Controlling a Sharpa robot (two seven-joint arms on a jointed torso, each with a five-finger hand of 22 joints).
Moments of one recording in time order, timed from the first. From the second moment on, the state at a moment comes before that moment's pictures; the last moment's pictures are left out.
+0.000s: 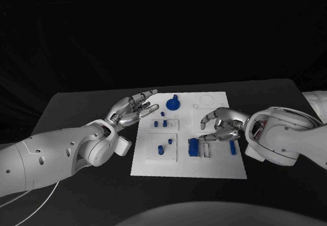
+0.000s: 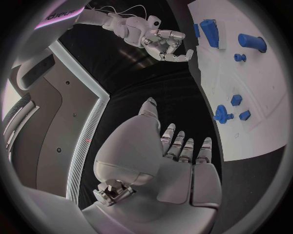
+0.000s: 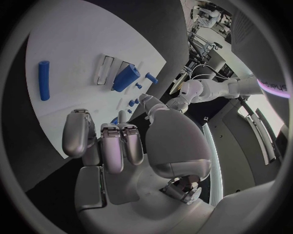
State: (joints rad) left arm 1.12 -0.86 -0.23 1.47 -0.30 -0.21 0.57; left_hand 1.42 0.12 -0.18 0.29 0.31 0.40 0.09 0.04 0.04 0.08 0.08 0.25 0.03 0.00 0.10 0.00 0.00 0.16 0.02 0.27 0.01 0.06; right arm 1.20 -0.91 -0.21 1.78 -1.14 -0.25 -0.32; right_hand 1.15 -0.07 0.21 0.08 0.39 0.61 0.13 0.20 1.14 1.46 0.04 1.57 1.31 1.47 -0.02 1.57 1.31 0.07 1.35 0.09 1.27 1.31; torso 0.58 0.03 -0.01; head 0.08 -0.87
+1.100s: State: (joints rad) left arm 1.12 -0.86 -0.23 1.48 -0.30 -0.20 0.57; left_hand 1.46 0.14 -0.19 0.29 0.34 0.42 0.11 0.04 0.04 0.08 0.09 0.26 0.03 0.02 0.11 0.01 0.01 0.16 0.02 0.28 0.01 0.07; right arm 1.05 -0.87 -0.21 1.74 -1.50 -0.44 -0.22; right_hand 1.25 -0.07 0.16 0.12 0.47 0.51 0.13 0.59 1.27 1.46 0.04 1.57 1.31 1.47 -0.01 1.57 1.31 0.07 1.31 0.11 1.22 1.31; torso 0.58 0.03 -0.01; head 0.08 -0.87
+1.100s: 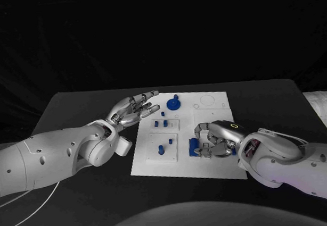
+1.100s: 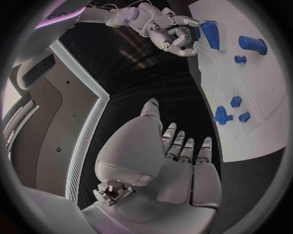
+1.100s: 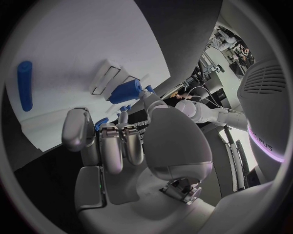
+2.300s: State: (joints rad) left arm 1.12 -0.86 -0.23 1.48 -0.30 -0.19 0.56; left_hand 1.48 0.14 -0.20 0.29 0.36 0.45 0.13 0.05 0.05 0.08 0.10 0.27 0.04 0.03 0.13 0.02 0.01 0.16 0.02 0.28 0.01 0.07; right arm 1.03 -0.87 -0.21 1.72 -1.51 -0.43 -0.24; right_hand 1.24 -0.10 0.10 0.17 0.05 0.47 0.12 0.74 1.23 1.46 0.04 1.57 1.31 1.47 -0.01 1.57 1.31 0.08 1.31 0.11 1.22 1.31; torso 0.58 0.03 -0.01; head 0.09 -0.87
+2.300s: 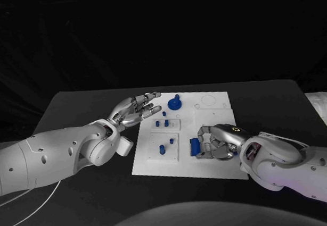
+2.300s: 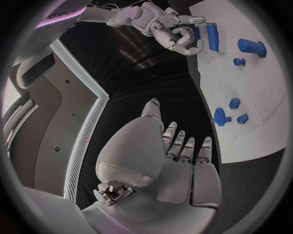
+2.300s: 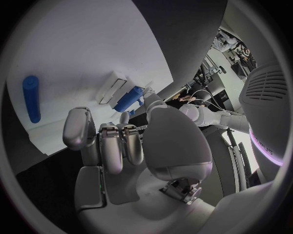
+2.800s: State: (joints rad) left arm 1.12 -0.86 -0.23 1.48 -0.30 -0.19 0.56; left_hand 1.49 0.15 -0.21 0.29 0.37 0.47 0.13 0.05 0.05 0.09 0.10 0.28 0.04 0.03 0.13 0.02 0.01 0.16 0.02 0.28 0.02 0.08; right arm 1.06 -0.95 -0.22 1.77 -1.48 -0.49 -0.21; right_hand 1.09 -0.05 0.00 0.29 0.06 0.48 0.11 0.71 1.12 1.47 0.04 1.57 1.31 1.46 -0.01 1.57 1.31 0.08 1.35 0.09 1.27 1.31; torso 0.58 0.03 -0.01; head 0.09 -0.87
